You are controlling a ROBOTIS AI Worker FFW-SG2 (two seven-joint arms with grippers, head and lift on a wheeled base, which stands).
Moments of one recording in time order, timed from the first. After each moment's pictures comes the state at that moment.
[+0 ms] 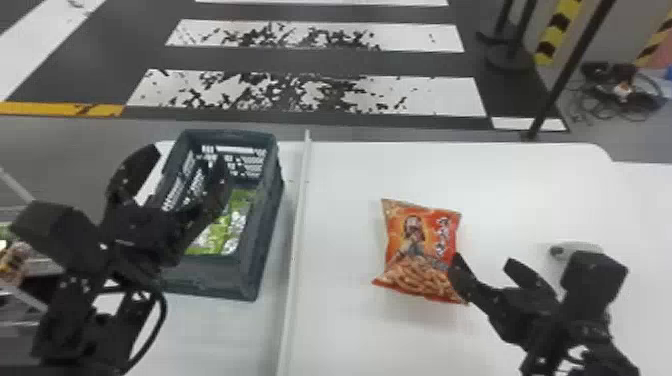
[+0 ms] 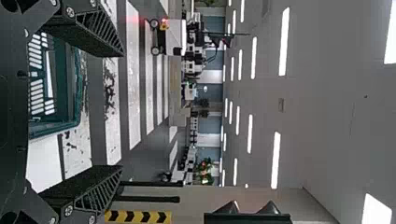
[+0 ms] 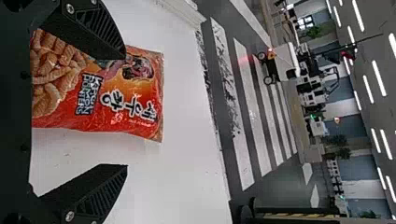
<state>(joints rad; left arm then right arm) 0.53 0.12 0.10 -2.16 0.16 -0.01 -0.19 0.56 0.00 -0.07 -2.10 -0.24 0.48 0.13</state>
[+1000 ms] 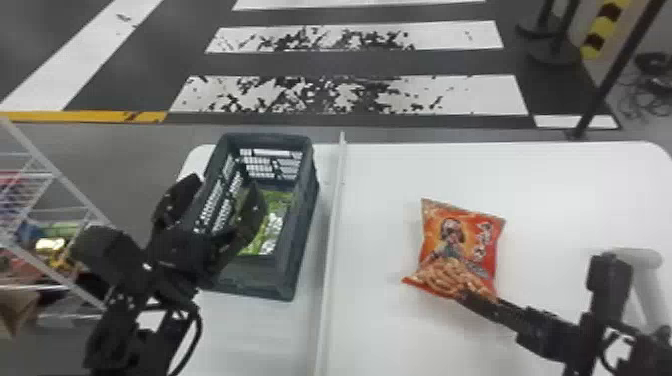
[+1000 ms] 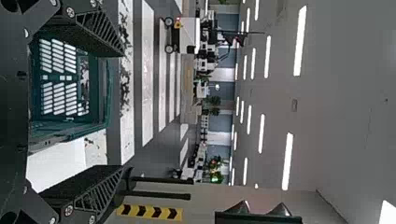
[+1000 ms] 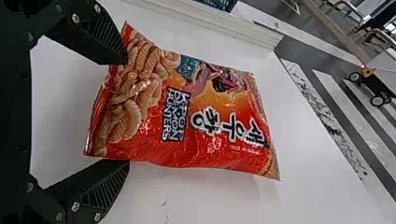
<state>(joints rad) 0.57 0.12 0.13 -2.12 0.20 -0.03 -0.22 0.32 0.00 -0.21 -1.87 -0.39 0.97 0.41</state>
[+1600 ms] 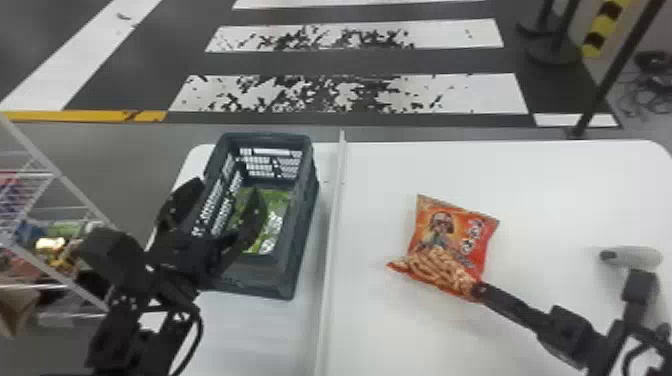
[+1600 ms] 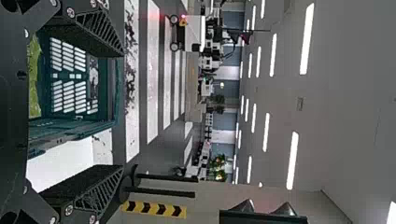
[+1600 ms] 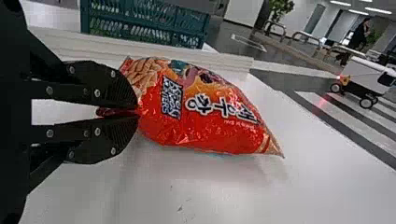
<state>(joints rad) 0.57 0.14 0.12 -2.09 0.21 -0.03 -0.22 0.26 0.00 -0.39 -1.72 -0.64 1.10 0.55</state>
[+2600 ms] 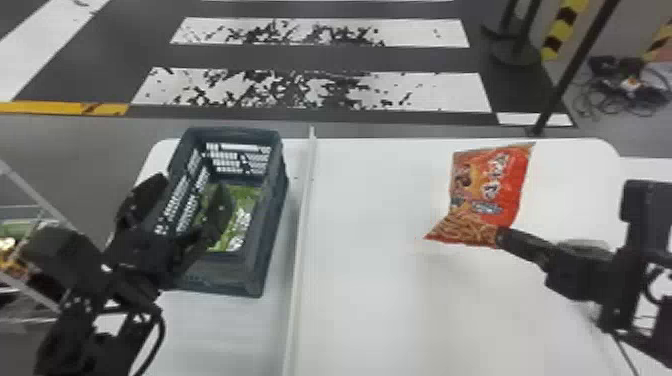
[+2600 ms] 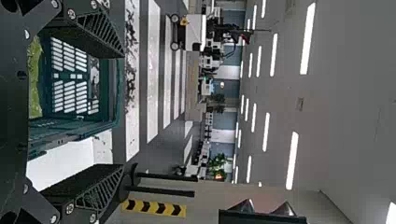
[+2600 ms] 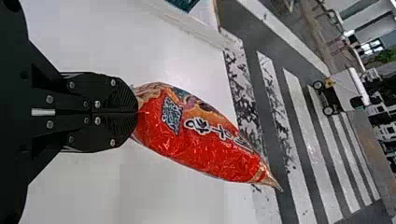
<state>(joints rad) 0.57 0.15 0.12 -2.08 0.23 -0.03 -0.22 0.31 -0.03 -0.25 -2.27 -0.08 1.14 0.50</state>
